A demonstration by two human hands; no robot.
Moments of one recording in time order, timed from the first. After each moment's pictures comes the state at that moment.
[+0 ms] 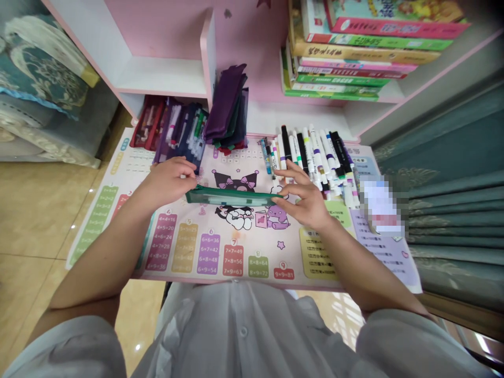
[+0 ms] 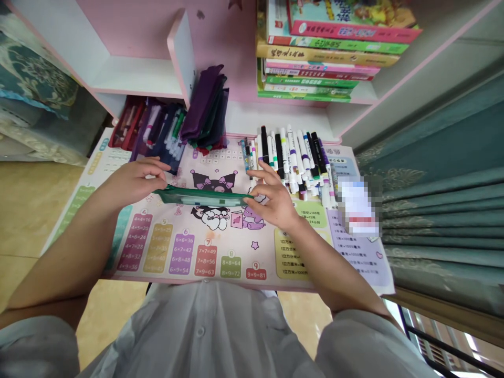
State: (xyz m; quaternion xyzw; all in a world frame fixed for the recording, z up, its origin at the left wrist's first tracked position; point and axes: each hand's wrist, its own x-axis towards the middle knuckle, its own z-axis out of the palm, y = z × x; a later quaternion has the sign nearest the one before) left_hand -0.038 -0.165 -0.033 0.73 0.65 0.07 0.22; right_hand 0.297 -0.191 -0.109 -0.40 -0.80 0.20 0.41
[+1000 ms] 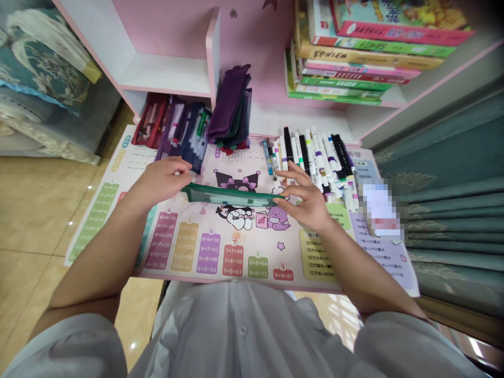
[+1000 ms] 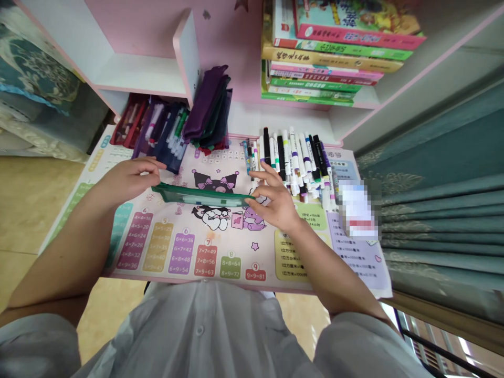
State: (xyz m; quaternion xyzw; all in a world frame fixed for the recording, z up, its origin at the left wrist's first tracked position) left_hand -0.054 -0.167 -0.036 0.71 0.66 0.10 0.24; right_hand 0.296 -0.192 -0.108 -0.41 -0.79 0.20 0.40
